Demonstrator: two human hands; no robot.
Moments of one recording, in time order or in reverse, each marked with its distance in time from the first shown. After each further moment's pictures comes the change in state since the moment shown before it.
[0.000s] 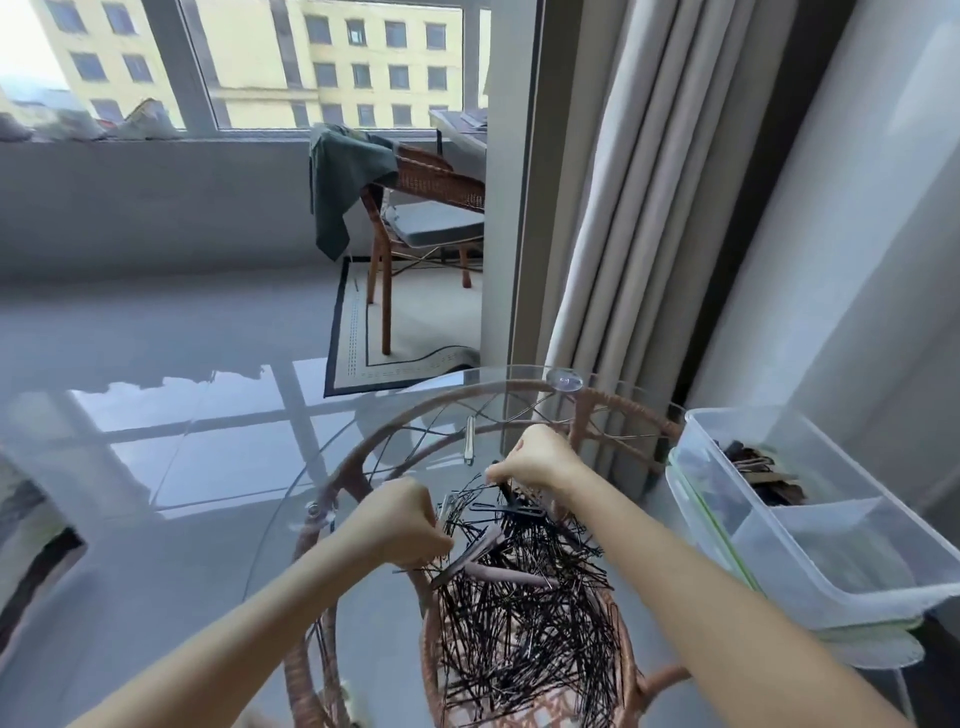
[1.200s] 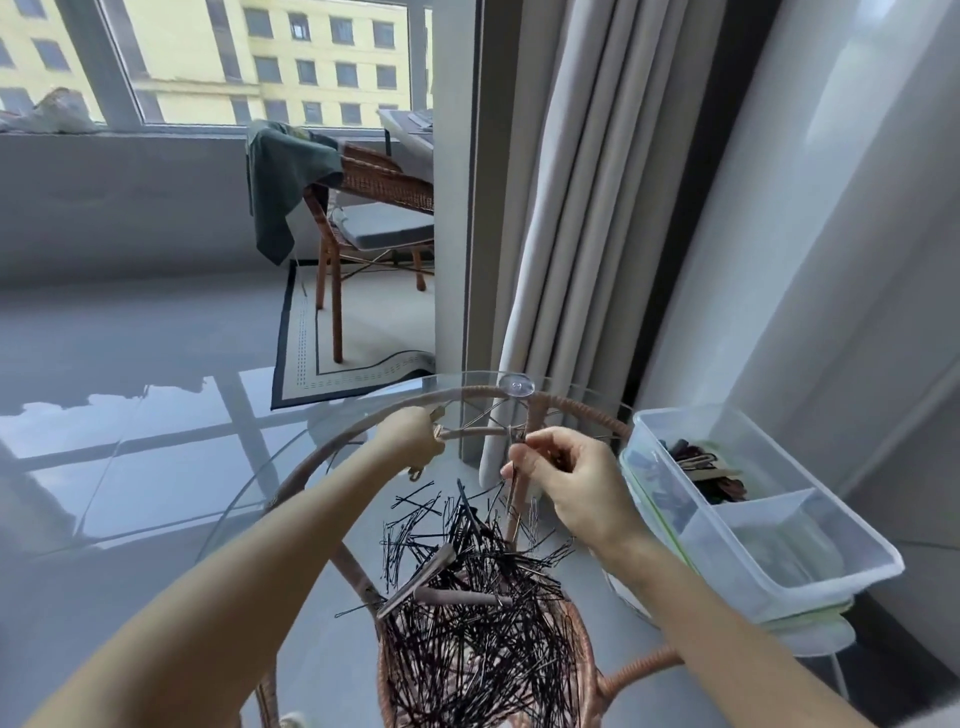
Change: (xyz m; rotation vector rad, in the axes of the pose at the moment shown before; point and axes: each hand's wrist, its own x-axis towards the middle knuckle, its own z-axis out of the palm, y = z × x) left_hand 0.122 0.044 -0.018 0.076 0.113 0.010; right_hand -0.062 0.049 -0.031 0.623 0.314 -0.335
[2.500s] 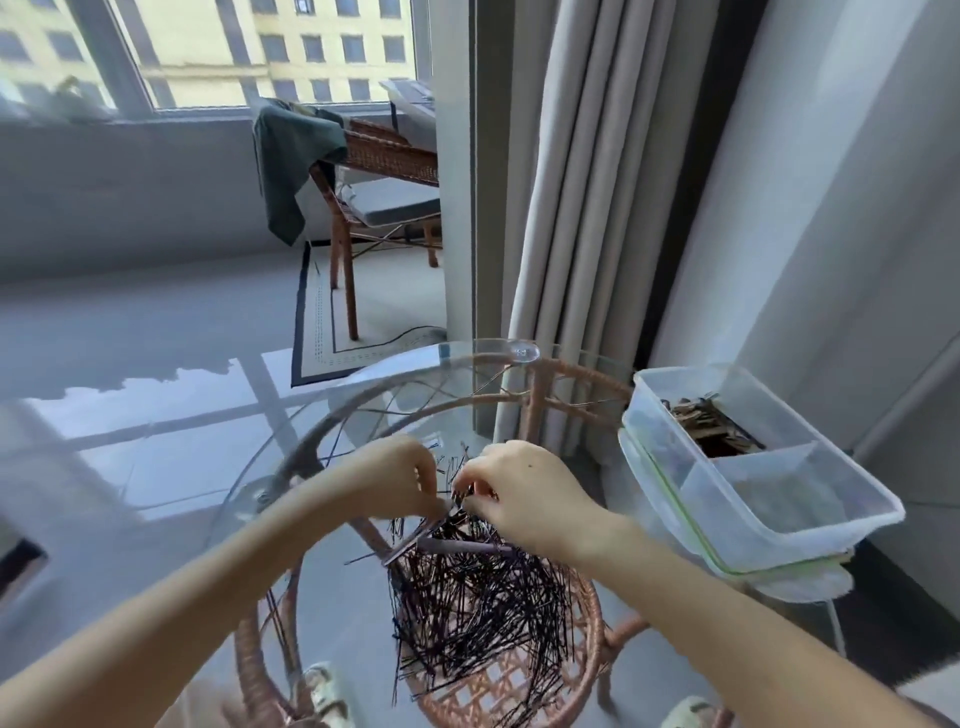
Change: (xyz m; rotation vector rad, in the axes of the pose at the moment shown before) left_hand -0.115 -0.005 -0.006 0.128 -0.175 0.159; right_hand -0.025 -0.018 0.025 -0.863 -0.438 -0.275
